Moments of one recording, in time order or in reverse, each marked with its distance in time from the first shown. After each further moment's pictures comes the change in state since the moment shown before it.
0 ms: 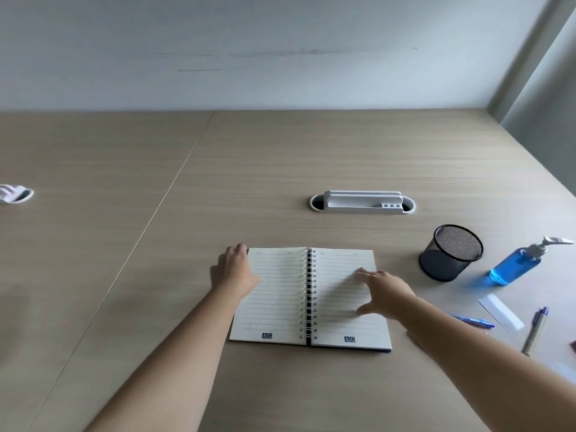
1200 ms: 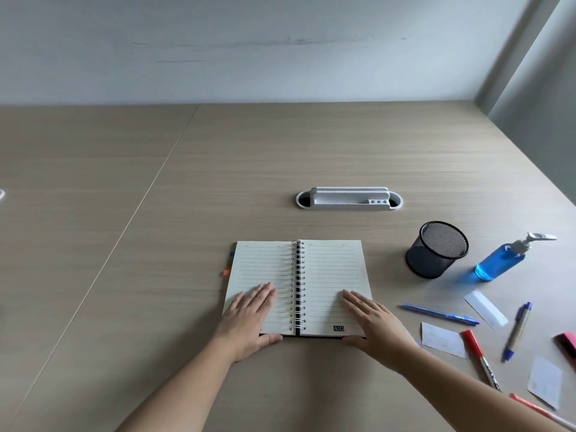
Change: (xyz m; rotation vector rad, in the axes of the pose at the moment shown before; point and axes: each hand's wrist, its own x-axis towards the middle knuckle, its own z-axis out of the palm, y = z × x) left_hand -0.043 -0.009 0.071 0.347 -0.183 0.578; right_hand -0.035 0.020 0.059 0.065 0.139 -0.249
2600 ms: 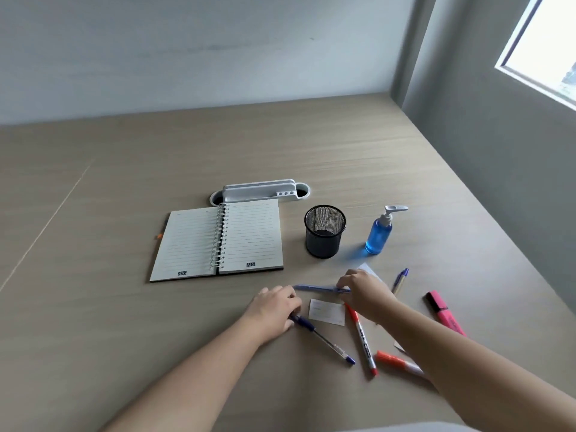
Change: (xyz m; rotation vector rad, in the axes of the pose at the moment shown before) left_hand 0.062 0.248 -0.040 0.032 -0.063 0.245; right_hand -0.082 0.158 -0.060 0.037 -0.012 0.283
